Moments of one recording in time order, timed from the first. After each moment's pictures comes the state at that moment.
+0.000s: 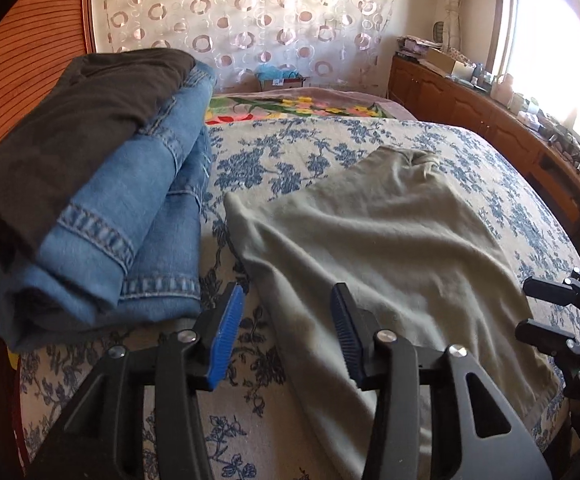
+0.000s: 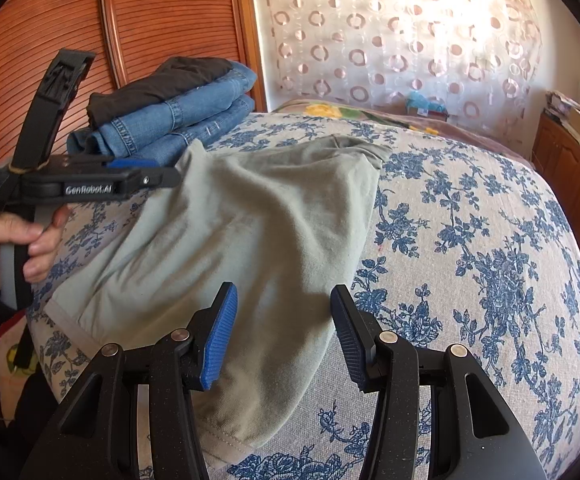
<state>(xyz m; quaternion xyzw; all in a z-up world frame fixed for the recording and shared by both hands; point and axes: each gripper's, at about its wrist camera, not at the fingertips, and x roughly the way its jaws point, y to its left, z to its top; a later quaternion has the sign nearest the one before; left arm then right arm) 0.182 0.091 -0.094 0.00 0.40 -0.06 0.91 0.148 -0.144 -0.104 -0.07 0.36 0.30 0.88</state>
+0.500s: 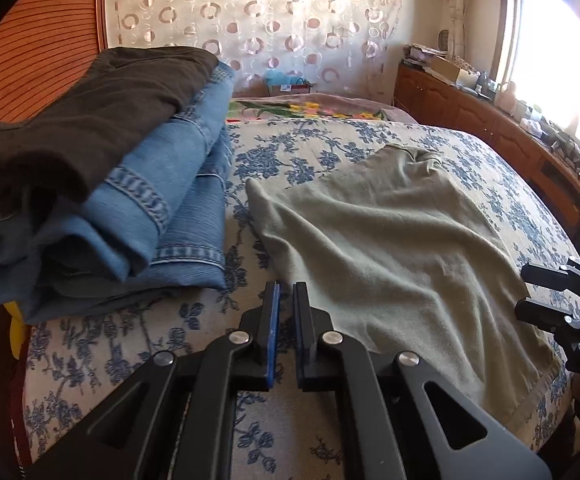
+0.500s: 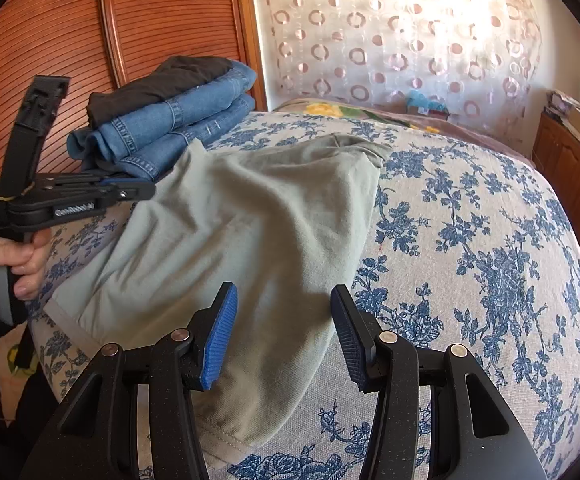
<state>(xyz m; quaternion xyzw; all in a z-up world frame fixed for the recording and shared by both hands) 0.155 0.106 -0.094 -0.01 0.39 -0.05 0.92 0.149 -0.144 -0.104 -0.07 0.36 0.30 0.88</state>
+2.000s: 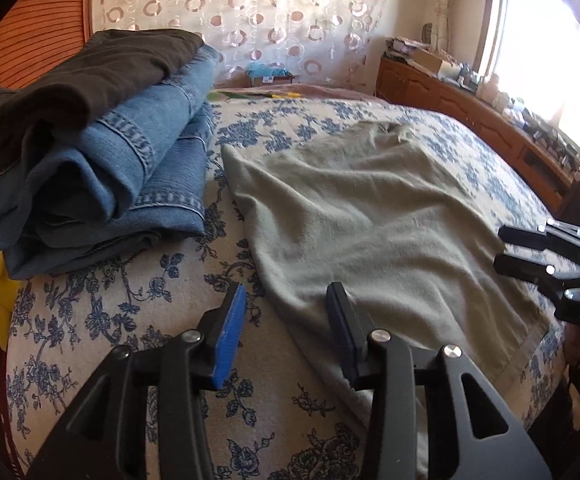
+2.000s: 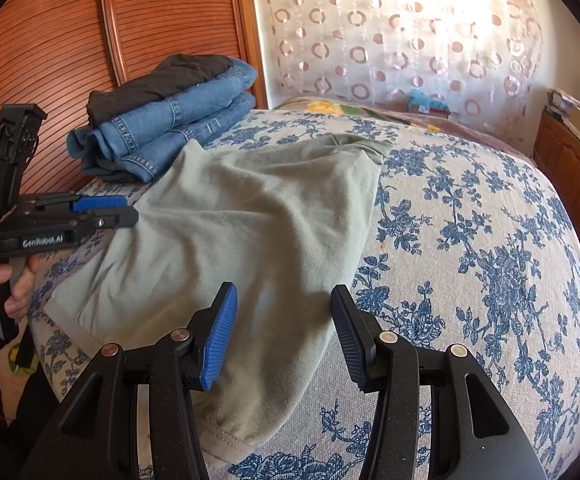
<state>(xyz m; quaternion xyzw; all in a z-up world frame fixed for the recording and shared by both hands) 0.132 0.096 -0.109 0.00 0.41 -0.09 0.91 0.149 -0.142 -0.104 -0.07 0.36 0.31 0.88</state>
